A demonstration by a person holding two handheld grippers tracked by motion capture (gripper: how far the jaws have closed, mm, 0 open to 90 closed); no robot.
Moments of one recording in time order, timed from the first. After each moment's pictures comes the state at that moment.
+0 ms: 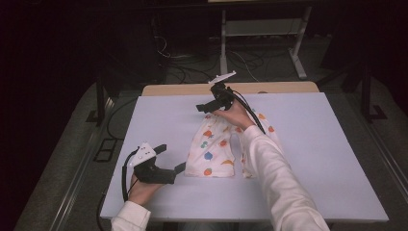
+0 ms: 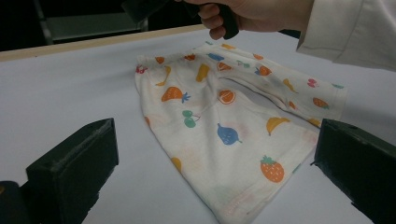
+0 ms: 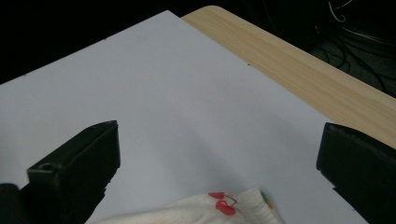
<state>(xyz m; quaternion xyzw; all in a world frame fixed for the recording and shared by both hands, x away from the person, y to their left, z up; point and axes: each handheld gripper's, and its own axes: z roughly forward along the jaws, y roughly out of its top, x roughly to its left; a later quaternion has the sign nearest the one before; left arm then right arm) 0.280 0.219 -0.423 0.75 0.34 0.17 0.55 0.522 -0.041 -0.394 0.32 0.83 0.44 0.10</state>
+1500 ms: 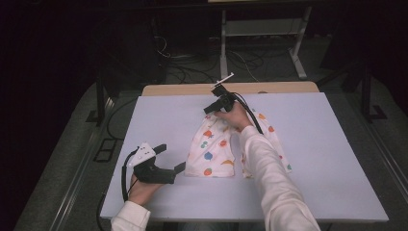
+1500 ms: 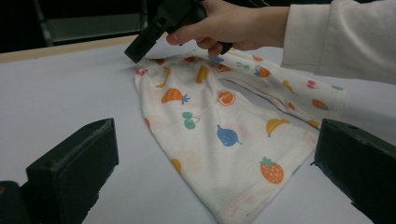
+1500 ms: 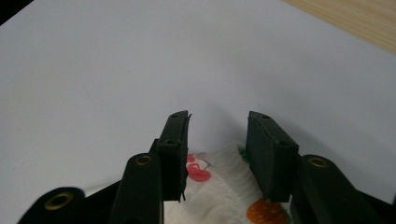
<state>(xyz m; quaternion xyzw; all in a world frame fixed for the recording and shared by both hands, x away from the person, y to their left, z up) 0.280 0.219 -0.423 0.74 0.34 0.17 0.55 0.556 -0.046 -0.432 0.38 0.85 0.36 0.01</state>
